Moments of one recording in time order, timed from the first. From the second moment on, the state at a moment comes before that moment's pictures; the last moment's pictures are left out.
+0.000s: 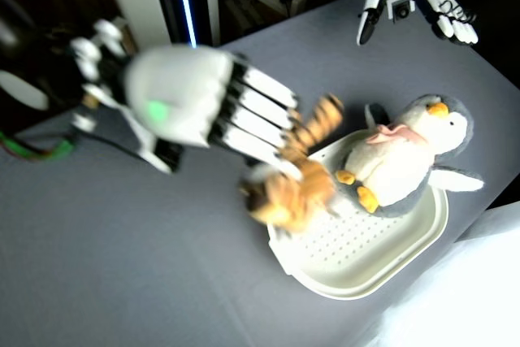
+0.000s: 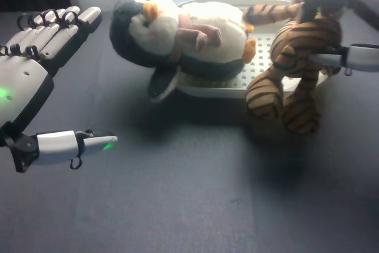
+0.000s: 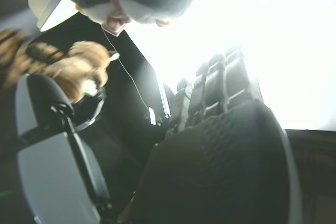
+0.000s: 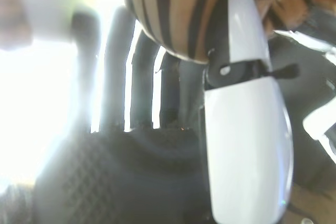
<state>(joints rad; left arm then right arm) 1.11 -0.78 0.92 -0.39 -1.32 0.94 -0.82 -1.04 1.28 0.07 0.95 -0.78</state>
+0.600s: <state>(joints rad) 1.16 -0.74 0.86 -0.35 -1.49 0.92 -1.04 -0.92 1.14 0.23 1.33 -0.65</state>
